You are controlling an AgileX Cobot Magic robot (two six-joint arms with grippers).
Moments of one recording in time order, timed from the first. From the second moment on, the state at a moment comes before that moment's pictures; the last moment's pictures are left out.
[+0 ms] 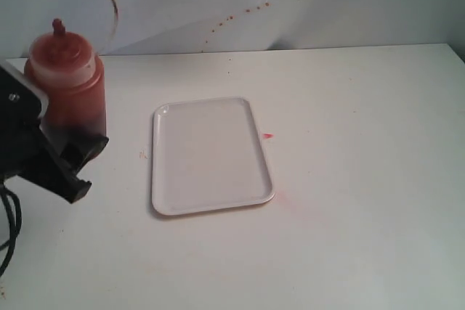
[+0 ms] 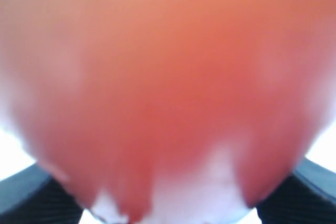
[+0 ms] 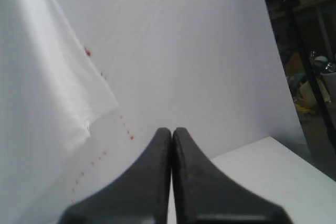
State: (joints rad) left arm -0.27 1.25 -0.47 0.55 -0.20 -0.10; right arm -0.05 0.00 0.00 0.32 -0.12 0.01
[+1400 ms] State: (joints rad) left arm -0.44 1.53 -1.08 0.84 0.60 0.59; right arm 0.63 1.23 -0.94 0.08 0.20 -0.36
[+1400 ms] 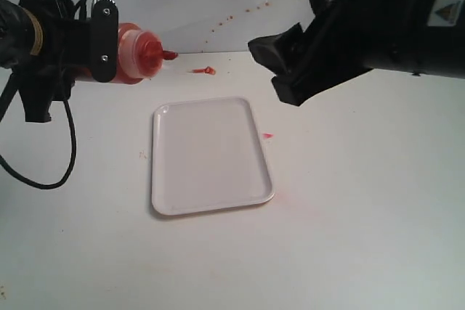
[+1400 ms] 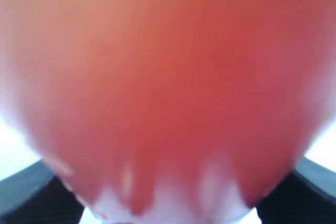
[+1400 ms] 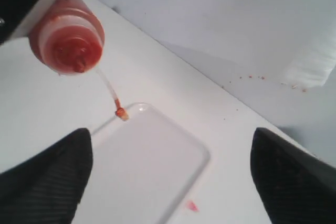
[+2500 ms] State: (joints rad) left arm -0.56 1.60 -1.08 1.42 0.55 0.65; right arm 0.58 1.55 -0.95 -0.08 -0.24 -0.31
